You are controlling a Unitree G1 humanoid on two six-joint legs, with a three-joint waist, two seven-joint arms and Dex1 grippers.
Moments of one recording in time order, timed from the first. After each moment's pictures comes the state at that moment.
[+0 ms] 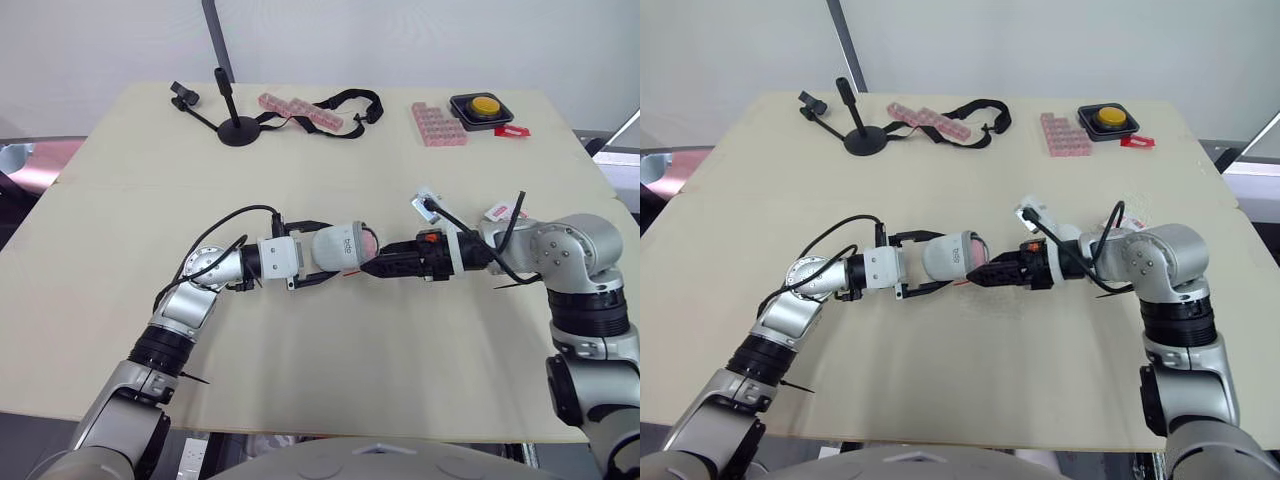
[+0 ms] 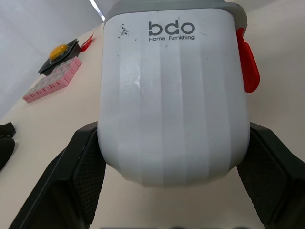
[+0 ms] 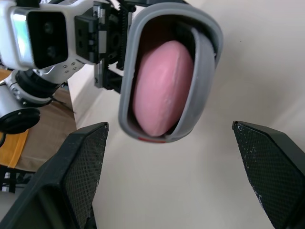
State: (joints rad) left arm -0.38 0.41 -0.26 0.18 -0.05 -0.42 -0.96; right arm -0.59 -0.50 -0.04 -0.22 0.84 1.53 0.78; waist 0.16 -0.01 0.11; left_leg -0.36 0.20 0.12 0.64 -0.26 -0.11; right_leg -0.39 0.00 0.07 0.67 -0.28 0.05
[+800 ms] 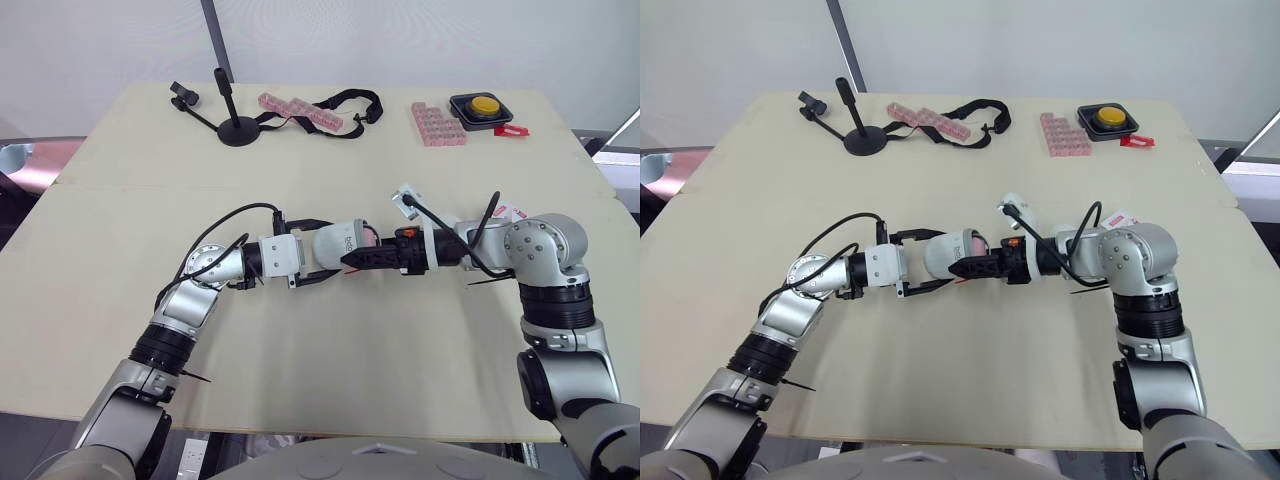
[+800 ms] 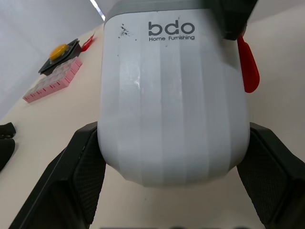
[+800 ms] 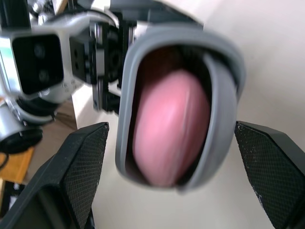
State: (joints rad) left arm -0.38 0.41 -0.26 0.17 -0.05 -0.40 -0.96; right arm -0.63 -0.35 -0.05 -0.13 0.85 1.53 0.63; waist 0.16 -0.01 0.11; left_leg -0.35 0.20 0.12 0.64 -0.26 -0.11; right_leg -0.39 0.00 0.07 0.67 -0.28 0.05
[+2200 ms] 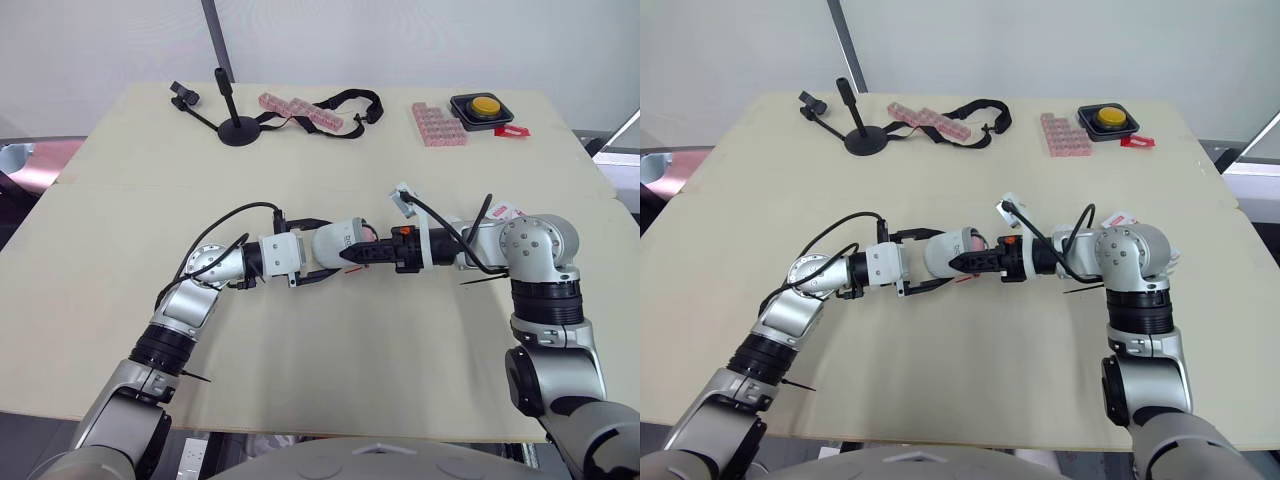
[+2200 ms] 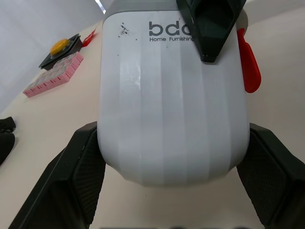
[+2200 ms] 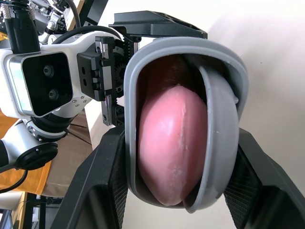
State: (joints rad) left arm -0.38 0.41 -0.26 0.16 -0.04 -0.37 -0.95; right arm -0.64 -0.30 -0.09 -0.08 0.86 1.57 0.59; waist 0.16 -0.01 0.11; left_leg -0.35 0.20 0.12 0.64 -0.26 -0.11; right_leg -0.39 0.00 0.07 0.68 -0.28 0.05
